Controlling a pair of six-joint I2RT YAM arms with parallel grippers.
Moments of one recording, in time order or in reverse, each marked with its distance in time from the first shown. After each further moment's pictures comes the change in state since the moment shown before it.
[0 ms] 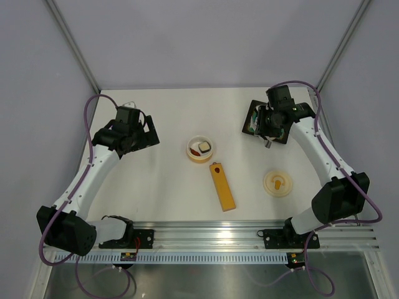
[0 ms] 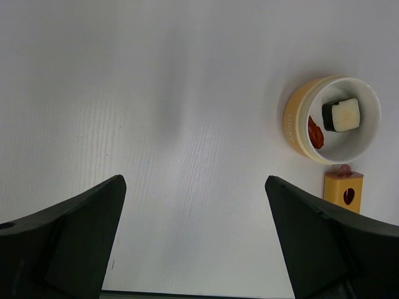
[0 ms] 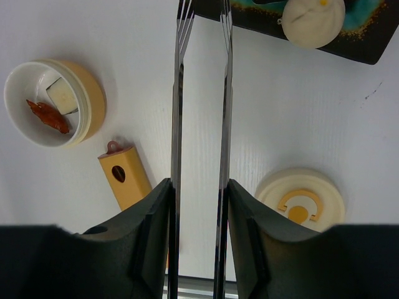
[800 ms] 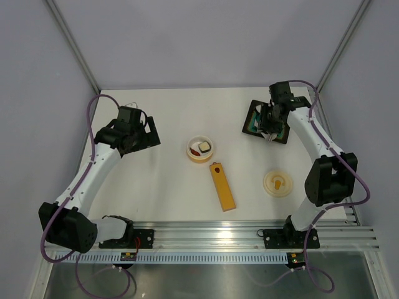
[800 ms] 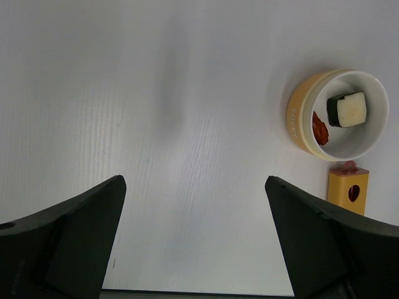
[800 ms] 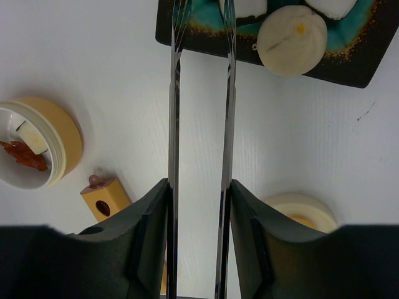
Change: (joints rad) left arm 0.003 0.023 -0.004 0.001 0.016 0.011; right arm -0.093 0.157 0.039 0.043 -0.034 -0.013
